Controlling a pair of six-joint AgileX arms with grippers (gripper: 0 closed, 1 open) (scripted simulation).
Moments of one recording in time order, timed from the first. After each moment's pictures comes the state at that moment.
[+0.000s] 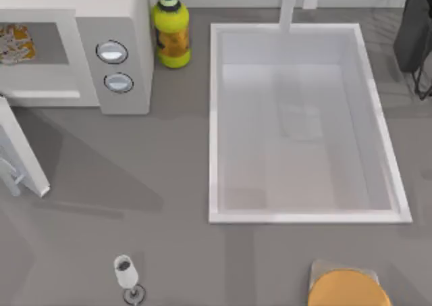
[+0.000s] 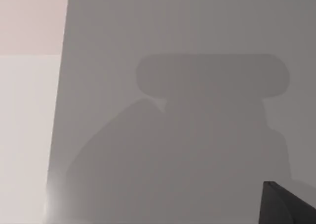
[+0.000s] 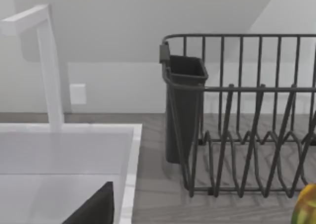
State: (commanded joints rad) left arm 0.88 1.57 0.75 -0.20 0.59 0.74; right arm 0.00 0.00 0.00 0.00 0.00 0.00
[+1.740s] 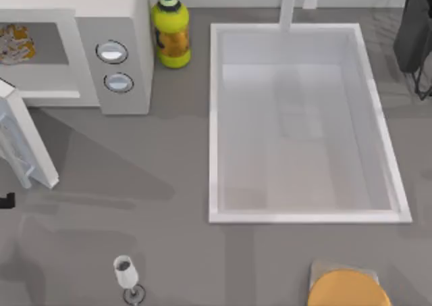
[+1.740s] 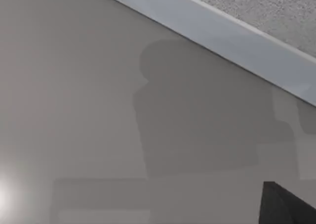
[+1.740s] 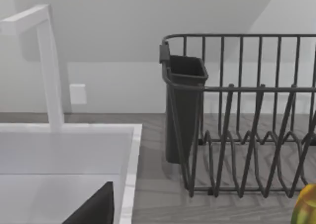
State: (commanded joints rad) left arm 0.24 1.15 0.39 -0.09 0.18 0.23; right arm 0.00 0.00 0.00 0.00 0.00 0.00
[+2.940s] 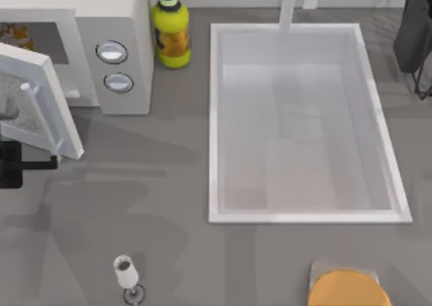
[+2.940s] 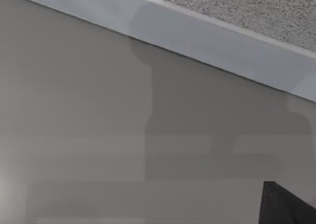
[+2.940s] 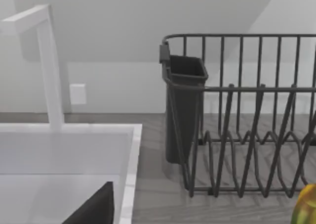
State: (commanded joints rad) left arm 0.05 1.50 0.57 0.06 0.05 0.05; right arm 0.00 0.00 0.00 0.00 0.00 0.00
